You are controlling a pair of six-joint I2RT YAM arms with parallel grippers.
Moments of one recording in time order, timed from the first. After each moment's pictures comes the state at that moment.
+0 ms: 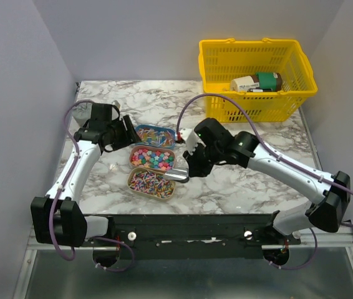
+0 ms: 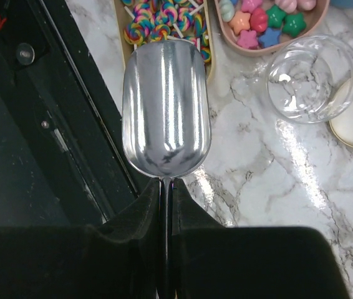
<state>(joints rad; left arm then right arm) -0.13 1.28 1.09 -0.64 0.30 -0.46 0.91 1.41 1.33 -0.81 -0.29 -0.05</state>
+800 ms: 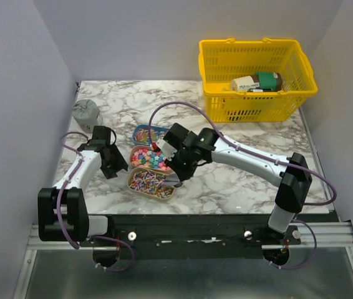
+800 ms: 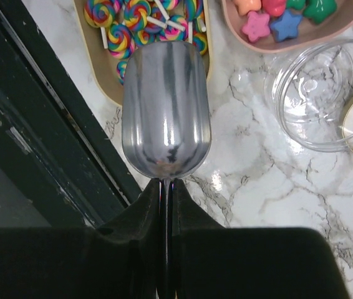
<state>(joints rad) -0.02 1.30 0.80 -0.70 0.06 -0.60 1.02 1.75 1.57 -0.97 -0.14 -0.06</state>
